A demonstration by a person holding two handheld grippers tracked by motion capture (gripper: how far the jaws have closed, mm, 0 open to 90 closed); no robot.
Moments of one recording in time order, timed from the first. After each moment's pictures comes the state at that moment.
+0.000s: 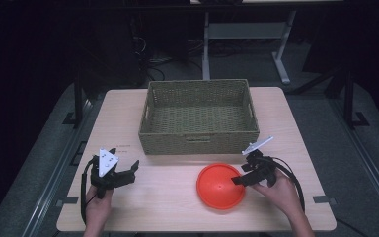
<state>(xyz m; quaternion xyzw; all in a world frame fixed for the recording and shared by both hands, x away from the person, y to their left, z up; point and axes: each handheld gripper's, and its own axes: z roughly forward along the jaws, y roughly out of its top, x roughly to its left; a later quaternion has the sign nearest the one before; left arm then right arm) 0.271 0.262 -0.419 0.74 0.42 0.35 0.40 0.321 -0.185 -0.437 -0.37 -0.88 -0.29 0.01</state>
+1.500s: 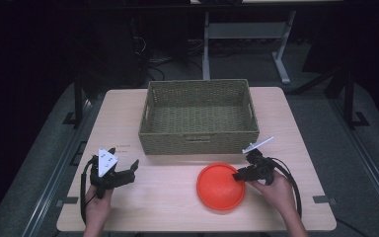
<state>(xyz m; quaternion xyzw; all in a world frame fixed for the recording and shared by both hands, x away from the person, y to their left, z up) 0.270 0.262 -0.418 0.74 0.42 0.35 0.40 0.327 -0.187 -0.448 -0.41 -0.86 -0.30 0.03</state>
